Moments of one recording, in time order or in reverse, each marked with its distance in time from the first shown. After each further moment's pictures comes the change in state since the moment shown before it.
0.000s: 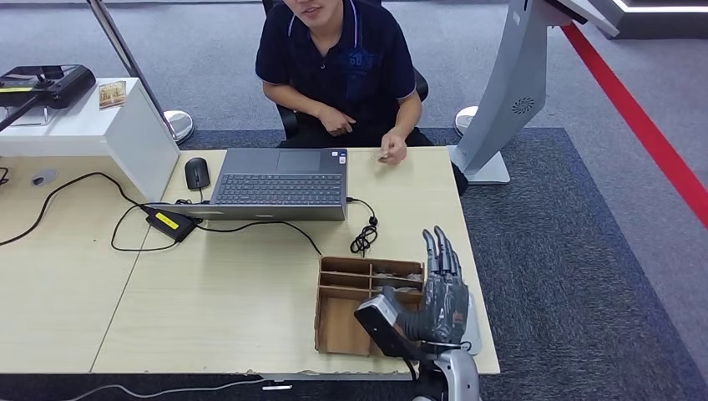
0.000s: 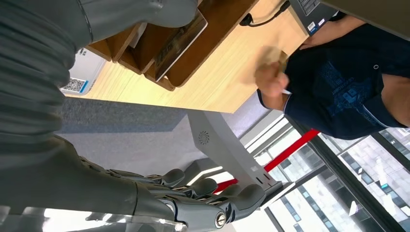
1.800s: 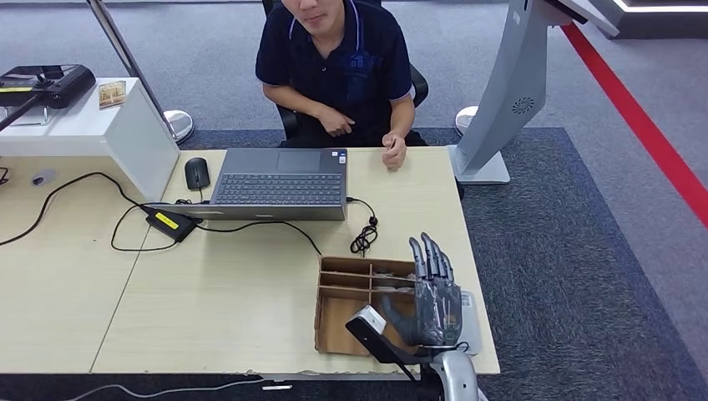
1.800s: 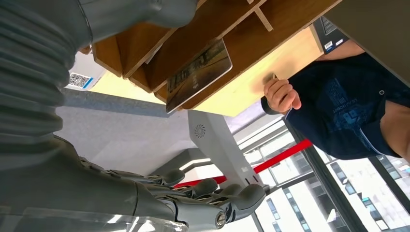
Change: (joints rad) left arm 0.000 0.008 0.000 0.000 -0.003 -0.004 0.000; right arm -0.052 -0.079 0.095 0.081 0.066 0.000 0.080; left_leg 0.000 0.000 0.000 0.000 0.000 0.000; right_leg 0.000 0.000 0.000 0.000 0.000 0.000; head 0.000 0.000
